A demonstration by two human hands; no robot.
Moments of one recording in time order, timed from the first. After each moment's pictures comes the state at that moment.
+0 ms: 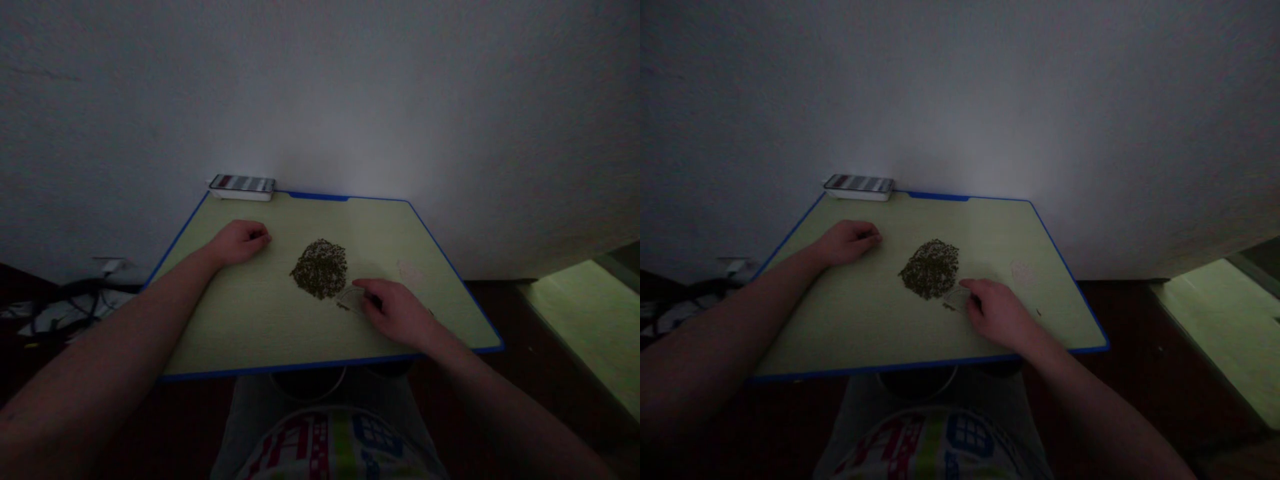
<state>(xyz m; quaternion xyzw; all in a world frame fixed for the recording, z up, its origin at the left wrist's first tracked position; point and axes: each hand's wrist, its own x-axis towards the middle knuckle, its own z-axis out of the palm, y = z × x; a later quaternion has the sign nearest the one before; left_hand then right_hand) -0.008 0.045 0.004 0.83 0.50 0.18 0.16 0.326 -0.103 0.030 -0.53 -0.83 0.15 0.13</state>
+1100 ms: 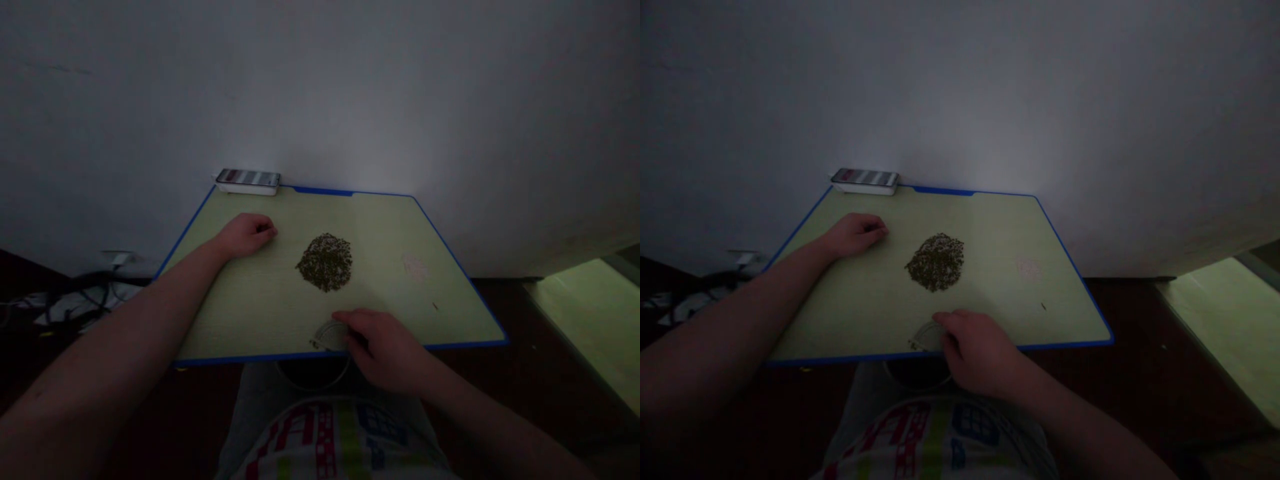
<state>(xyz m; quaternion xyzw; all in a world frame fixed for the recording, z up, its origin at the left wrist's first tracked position) -0.006 0.041 0.007 0.82 0.52 0.18 0.16 0.287 -0.155 0.033 -0.48 -0.83 0.25 0.11</state>
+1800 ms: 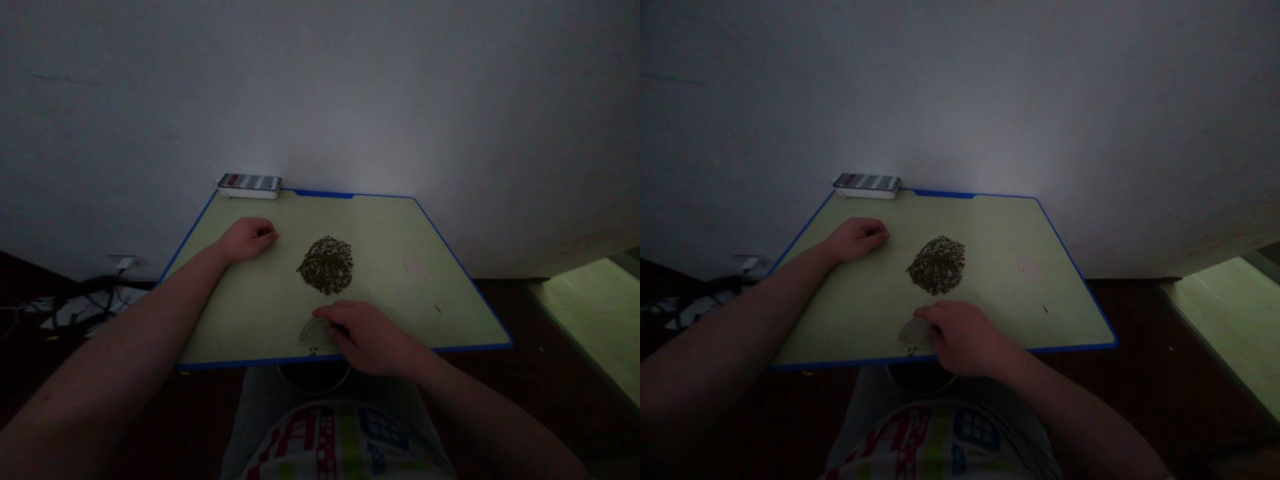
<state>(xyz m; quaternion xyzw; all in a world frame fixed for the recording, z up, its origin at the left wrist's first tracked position) -0.008 0.044 0.005 0.83 0.51 0.19 0.15 0.268 -0.130 0.034 -0.43 -0.86 0.26 0.10</state>
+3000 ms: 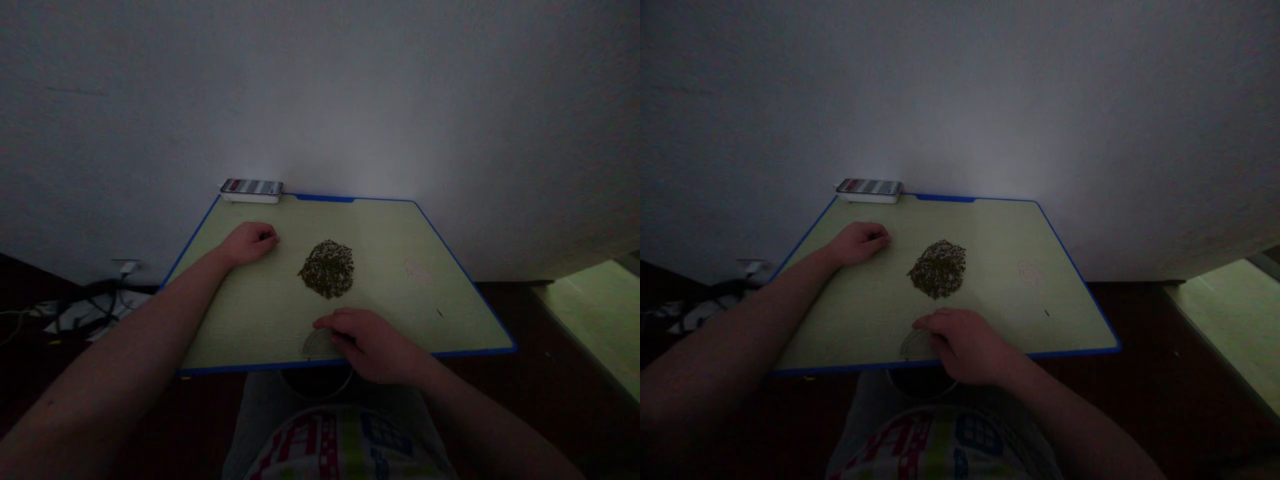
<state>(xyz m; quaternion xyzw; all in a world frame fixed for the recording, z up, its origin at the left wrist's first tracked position) -0.008 0.043 0.005 0.83 0.51 0.19 0.15 0.272 -0.134 0.034 -0.40 -0.86 0.31 0.13</state>
